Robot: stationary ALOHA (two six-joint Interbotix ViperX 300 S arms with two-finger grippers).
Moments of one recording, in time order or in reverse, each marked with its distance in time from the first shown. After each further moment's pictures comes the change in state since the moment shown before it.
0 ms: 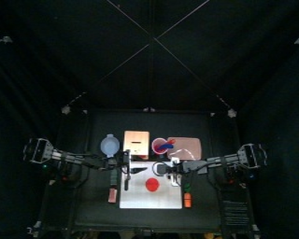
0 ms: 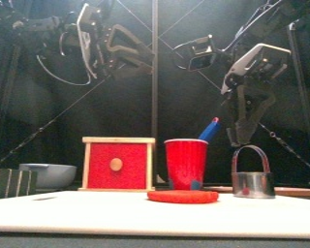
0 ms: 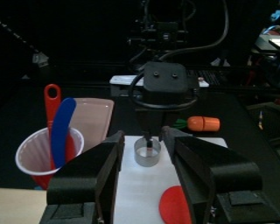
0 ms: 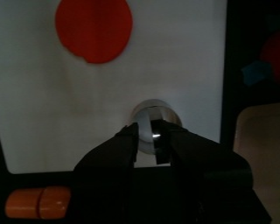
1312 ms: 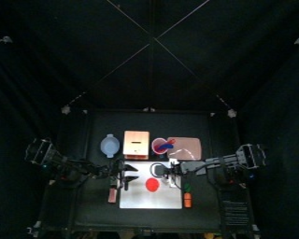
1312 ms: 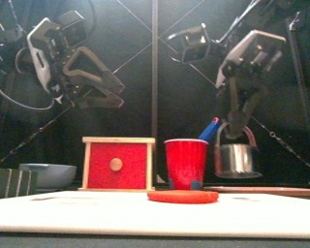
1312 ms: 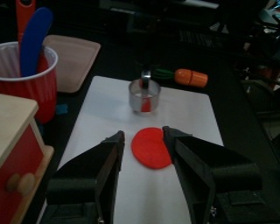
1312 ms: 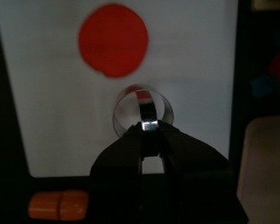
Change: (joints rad) left arm -0.186 0.055 0.169 -0.258 -0.112 0.000; right arm 0.054 0.029 -0.092 0.054 0.028 0.009
